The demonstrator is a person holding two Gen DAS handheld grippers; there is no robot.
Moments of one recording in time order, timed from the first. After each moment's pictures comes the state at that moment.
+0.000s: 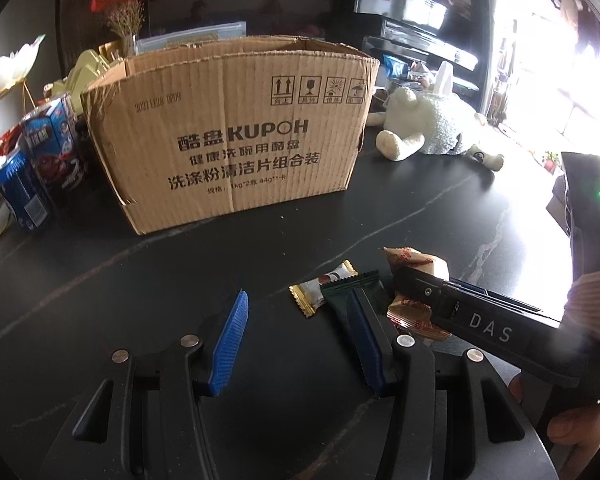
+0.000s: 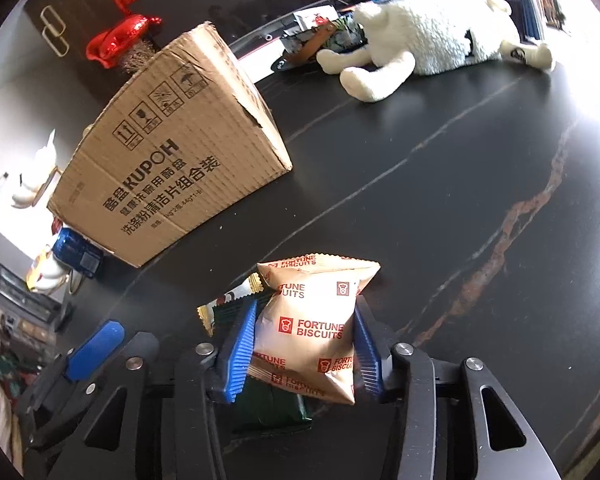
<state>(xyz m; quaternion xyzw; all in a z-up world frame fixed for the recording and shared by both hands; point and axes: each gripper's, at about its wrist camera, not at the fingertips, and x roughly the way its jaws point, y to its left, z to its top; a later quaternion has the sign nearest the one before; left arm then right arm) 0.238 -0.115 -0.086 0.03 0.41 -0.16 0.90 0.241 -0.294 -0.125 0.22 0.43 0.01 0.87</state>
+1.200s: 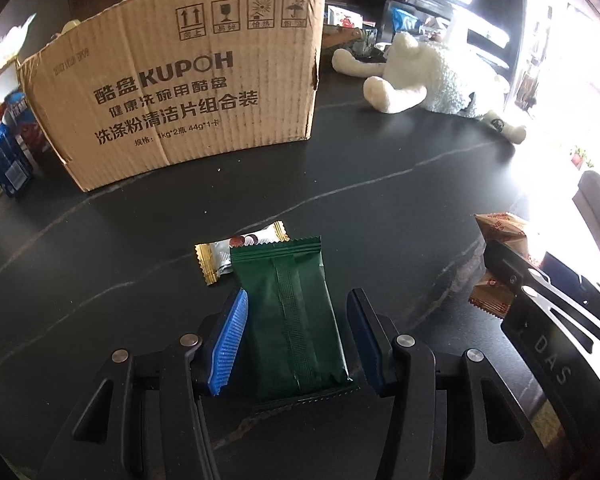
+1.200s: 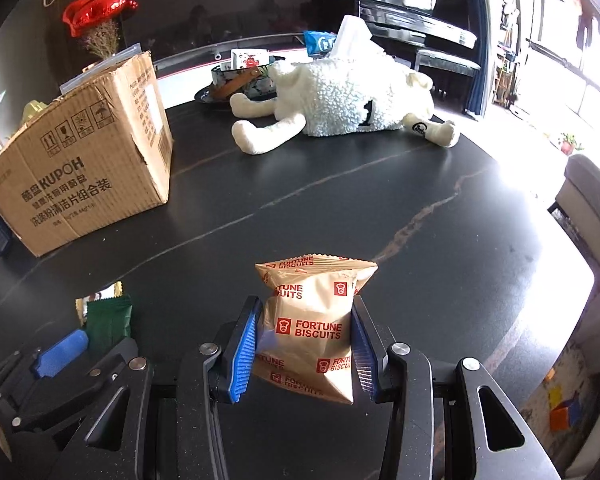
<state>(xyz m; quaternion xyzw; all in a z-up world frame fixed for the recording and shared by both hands) 0.242 -0.193 -0.121 0.04 0.48 -0.10 0.87 0.217 -0.345 -0.099 0.06 0.42 -0.13 0.90</state>
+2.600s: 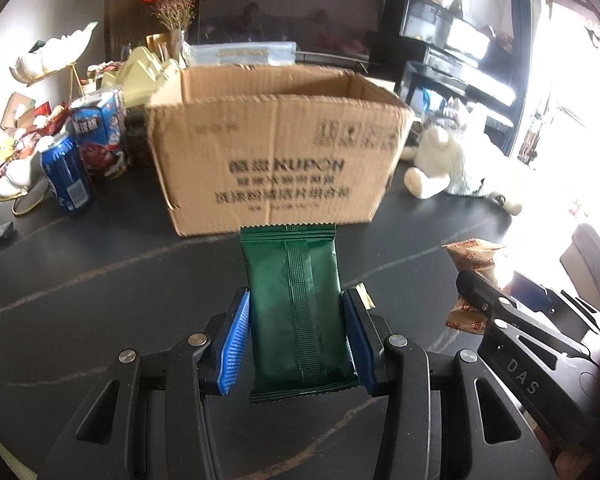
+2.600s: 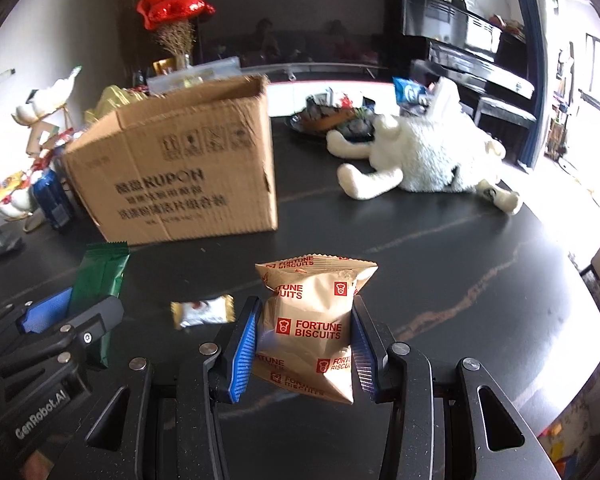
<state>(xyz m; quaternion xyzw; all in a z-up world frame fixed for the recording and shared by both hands) 0.226 -0.098 -0.049 -0.02 0.40 -0.09 0.91 0.220 -0.271 -0.055 0.02 0.37 -0.02 0.93</state>
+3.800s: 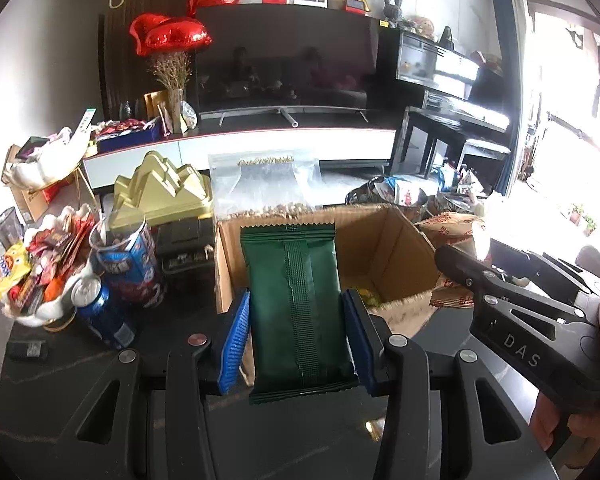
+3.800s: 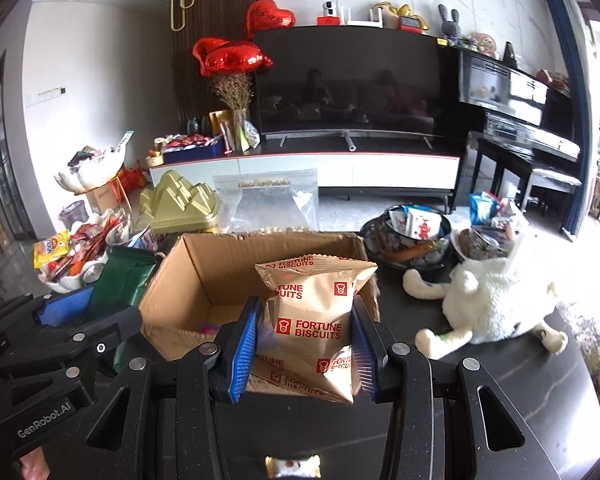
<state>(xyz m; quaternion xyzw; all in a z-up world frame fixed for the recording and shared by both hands) 0.321 -0.047 0.063 0.01 0.33 -0.10 0.94 0.325 -0.211 0.061 0.00 0.29 0.06 0.96</state>
